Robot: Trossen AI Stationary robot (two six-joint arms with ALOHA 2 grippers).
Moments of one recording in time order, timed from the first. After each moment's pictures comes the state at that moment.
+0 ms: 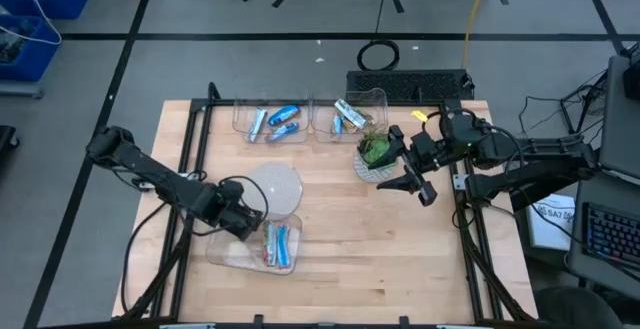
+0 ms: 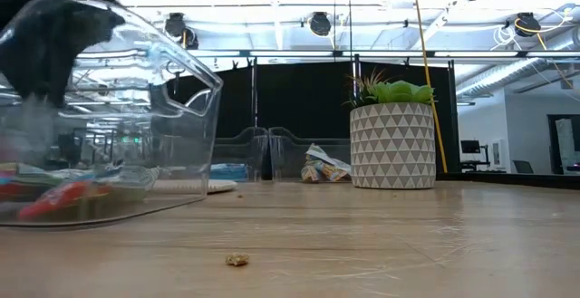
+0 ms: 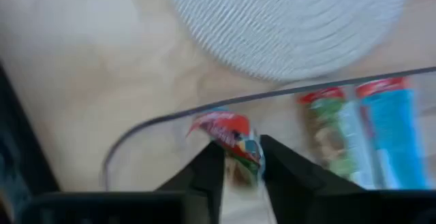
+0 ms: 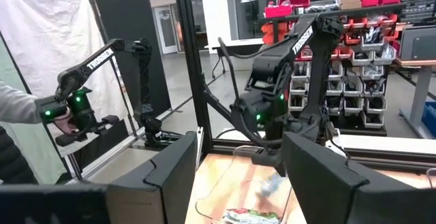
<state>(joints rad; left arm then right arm) -0.47 1.34 0.93 -1.14 -0.12 -1.79 -0.01 0.98 0.96 0.04 -0.36 0.14</state>
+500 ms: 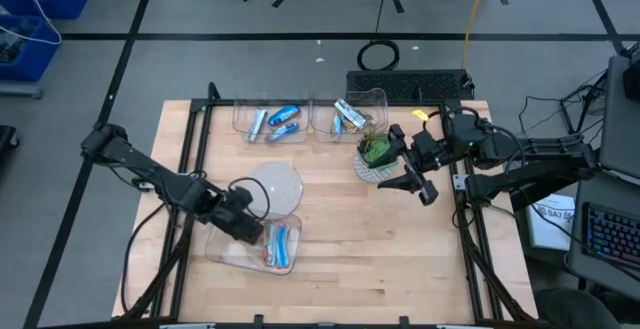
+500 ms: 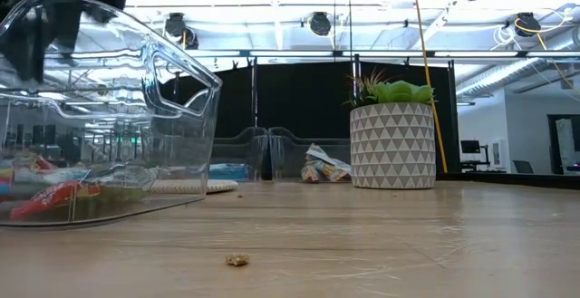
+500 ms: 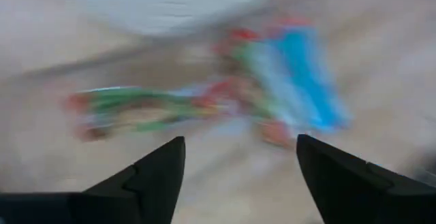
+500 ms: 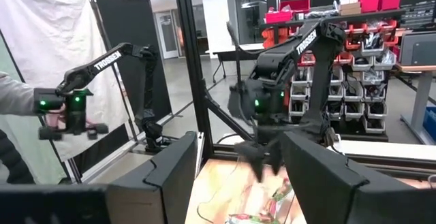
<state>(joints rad) -0.48 1.26 0.94 -0.97 -0.06 -1.57 -0.01 0.97 0.96 0.07 -0.36 0.15</state>
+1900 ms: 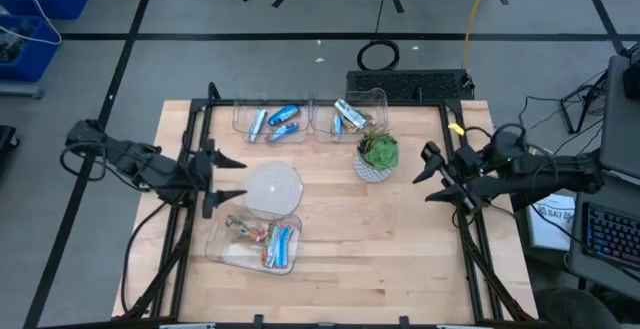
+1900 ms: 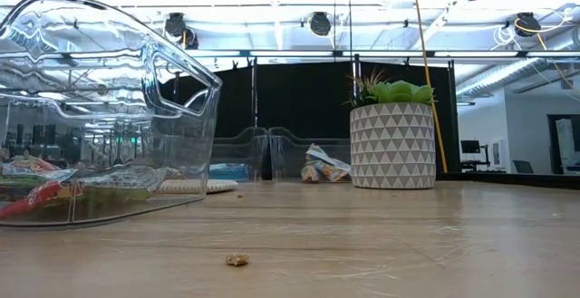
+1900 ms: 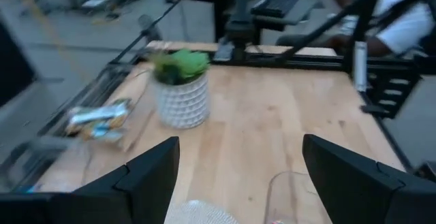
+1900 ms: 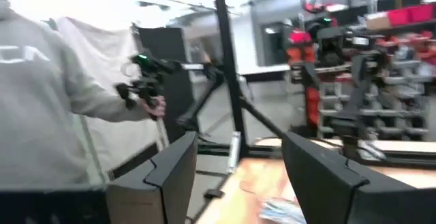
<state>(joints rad) -0.46 0.66 0.84 -0.53 -0.53 -0.21 -0.01 0.49 0.58 0.08 -0.44 0.24</state>
